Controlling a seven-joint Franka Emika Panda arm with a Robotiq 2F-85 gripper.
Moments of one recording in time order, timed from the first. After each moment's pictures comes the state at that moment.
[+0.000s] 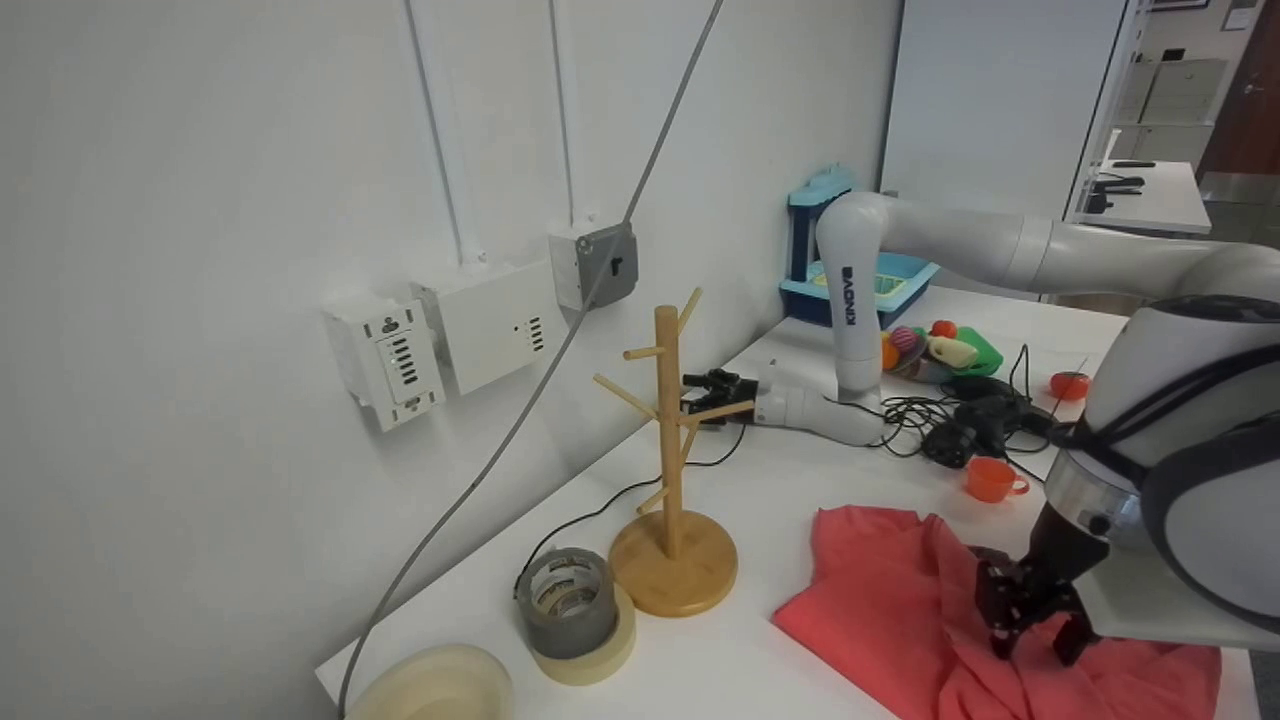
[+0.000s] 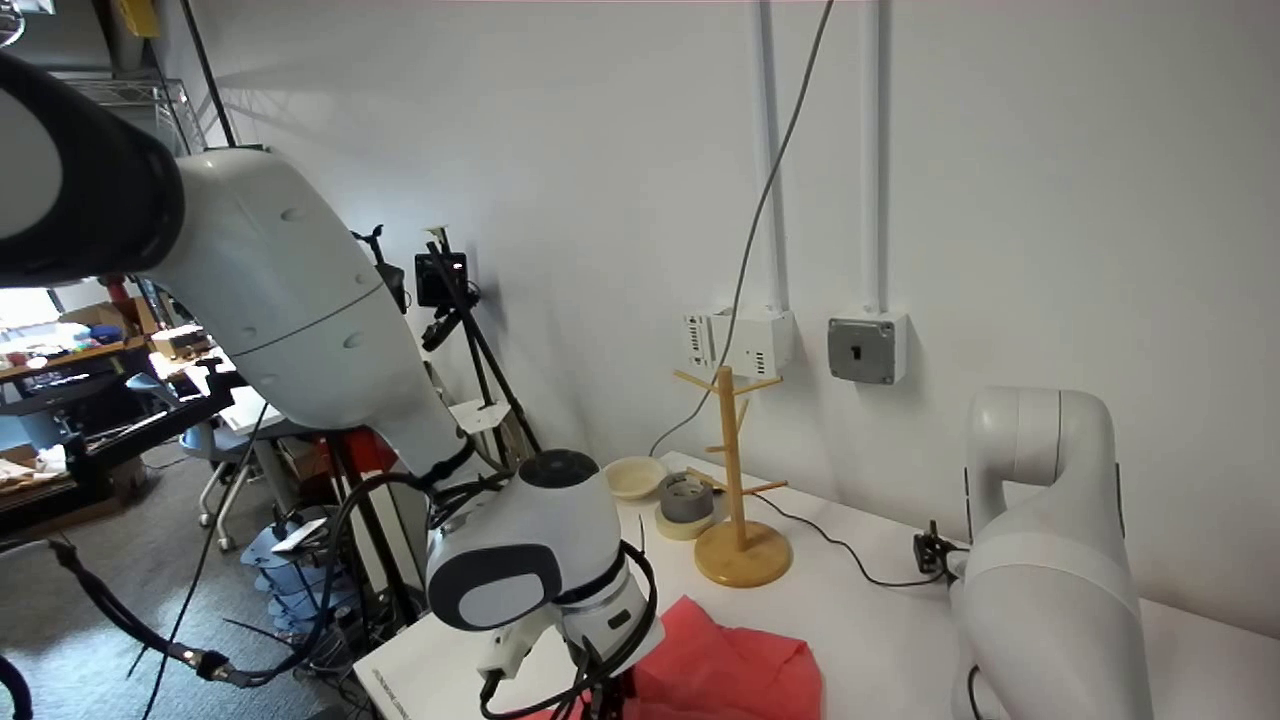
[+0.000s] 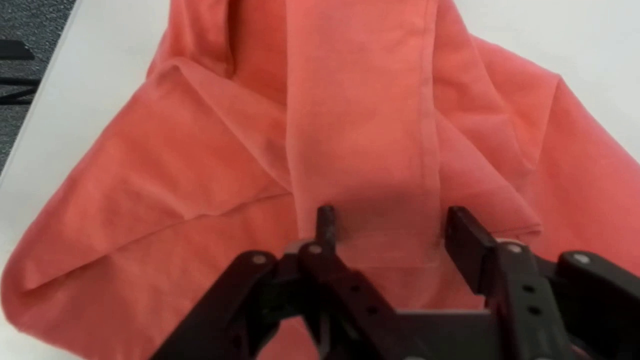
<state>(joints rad) 0.12 0.40 -0.05 -2.48 0.34 2.94 0.51</state>
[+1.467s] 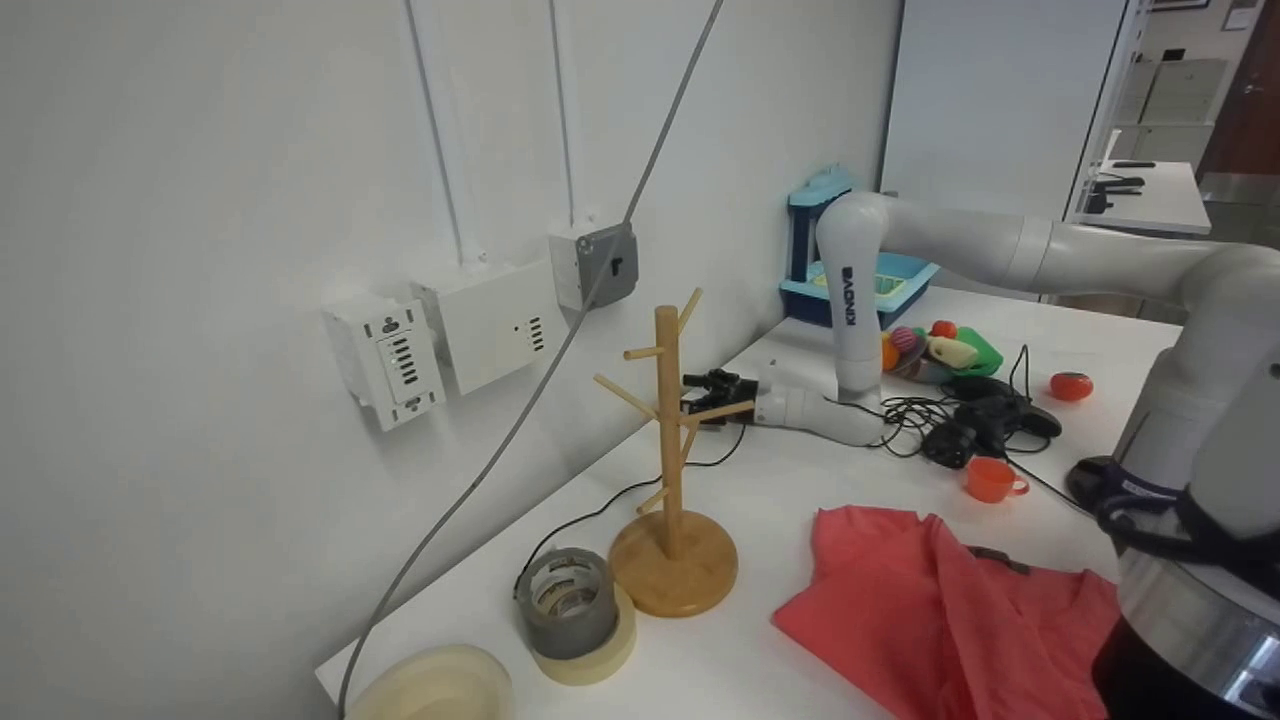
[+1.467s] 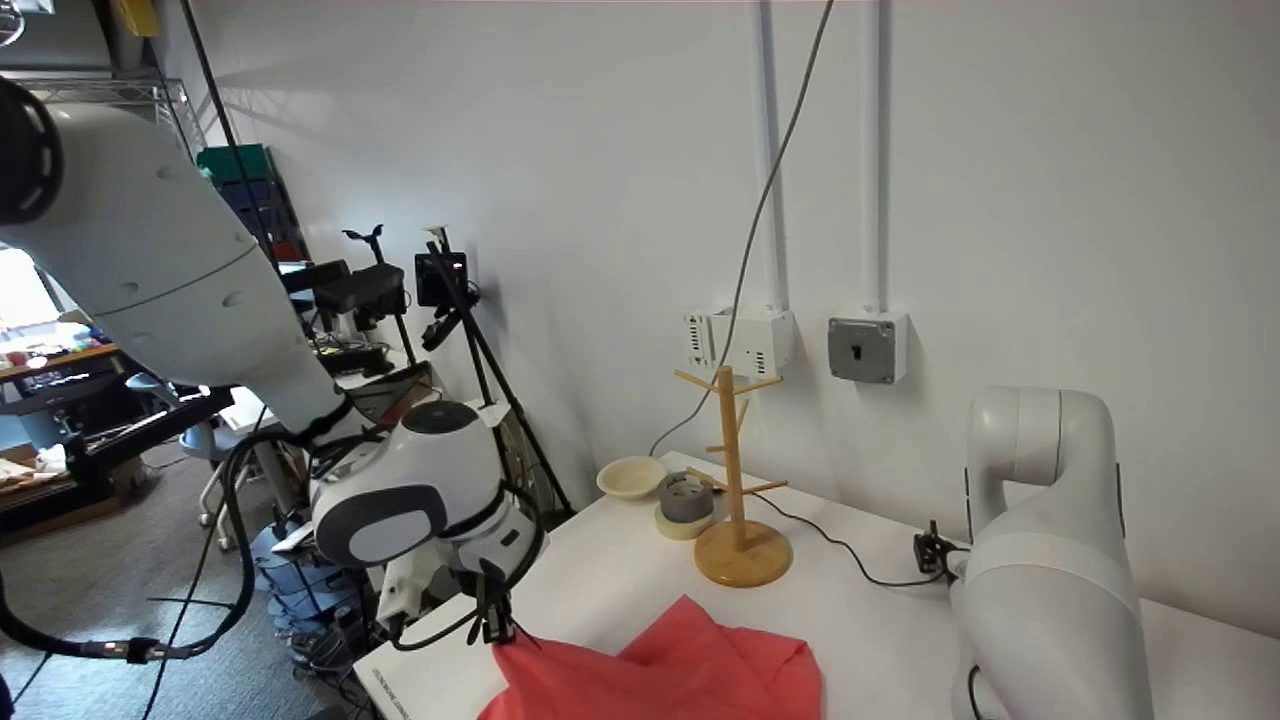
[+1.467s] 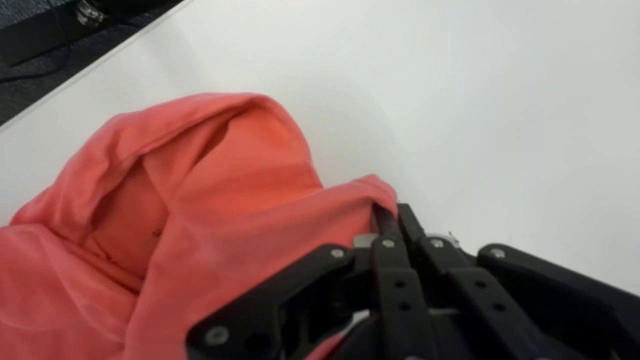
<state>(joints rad) 0.11 0.20 0.30 -2.65 0.47 2.94 0.30</state>
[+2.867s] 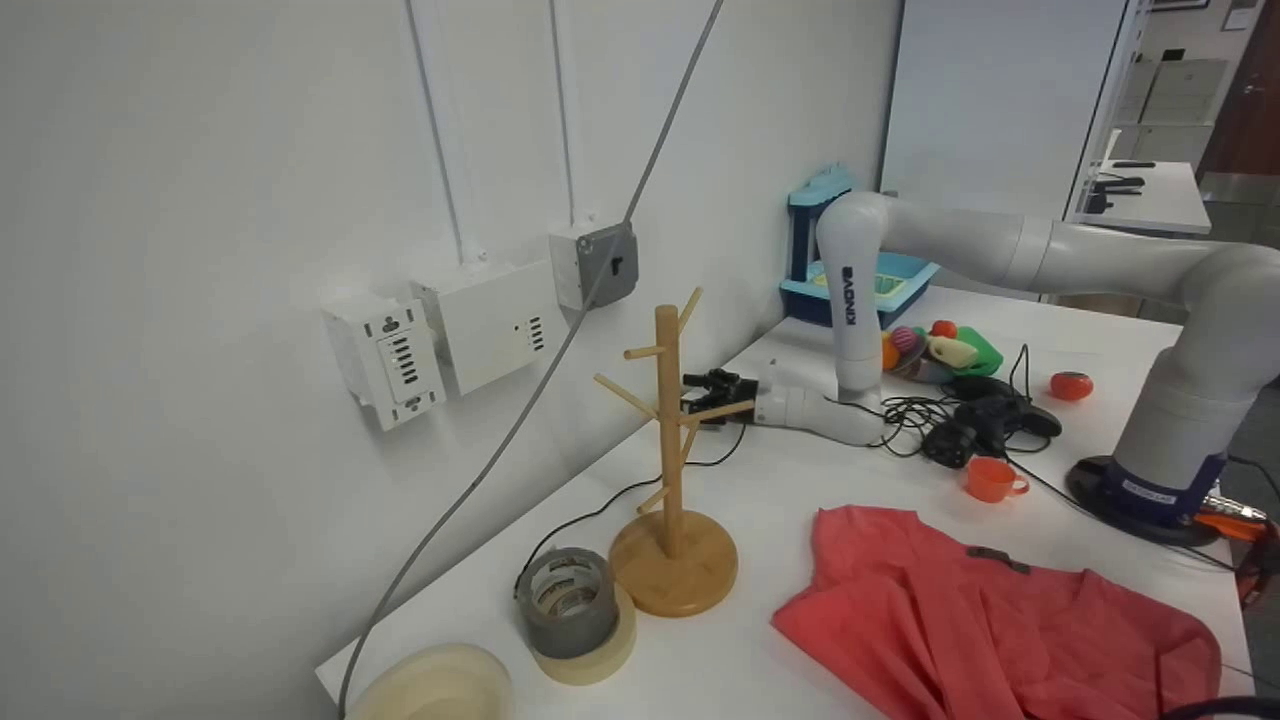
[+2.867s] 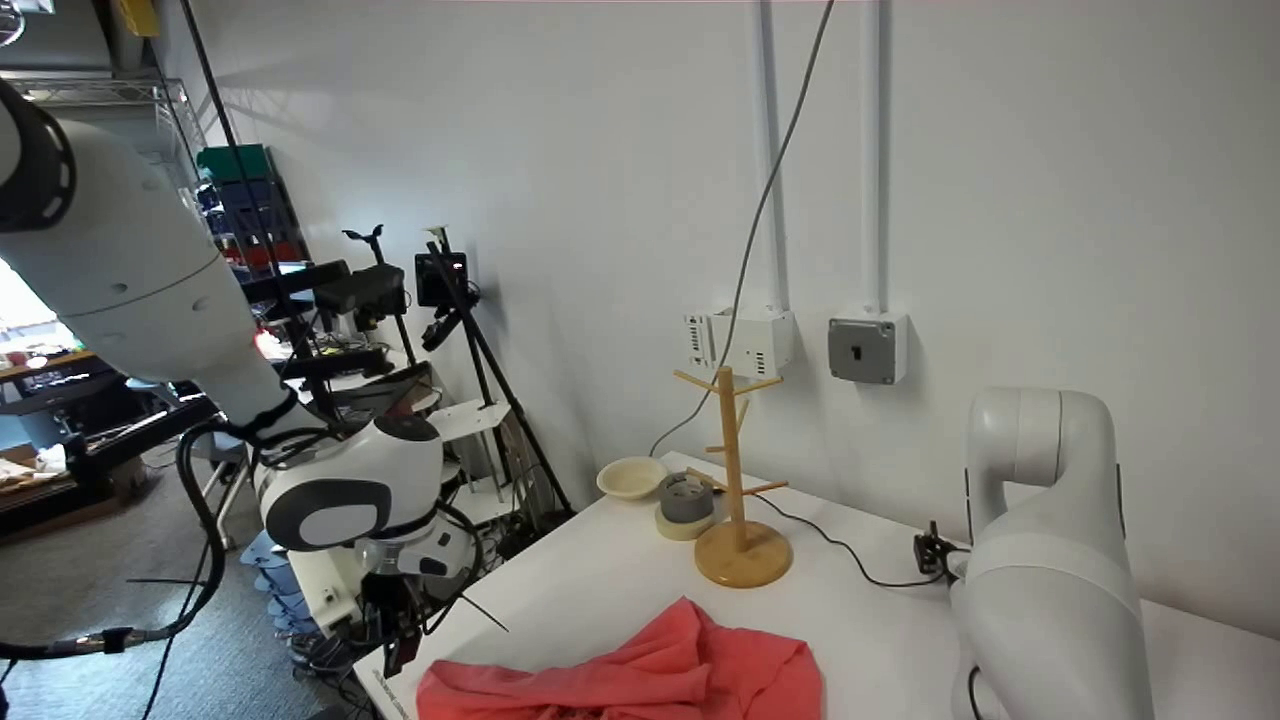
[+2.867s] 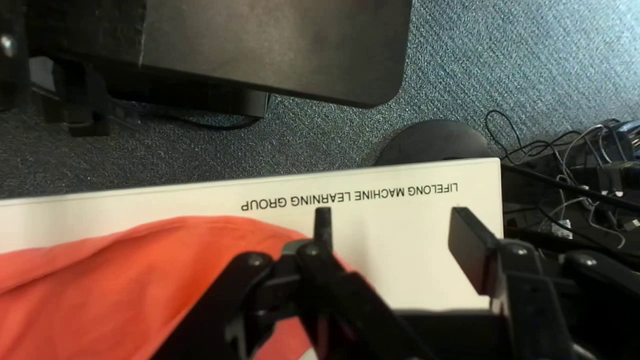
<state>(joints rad) 0.23 0.21 0.43 -2.64 0.60 2.65 -0.07</state>
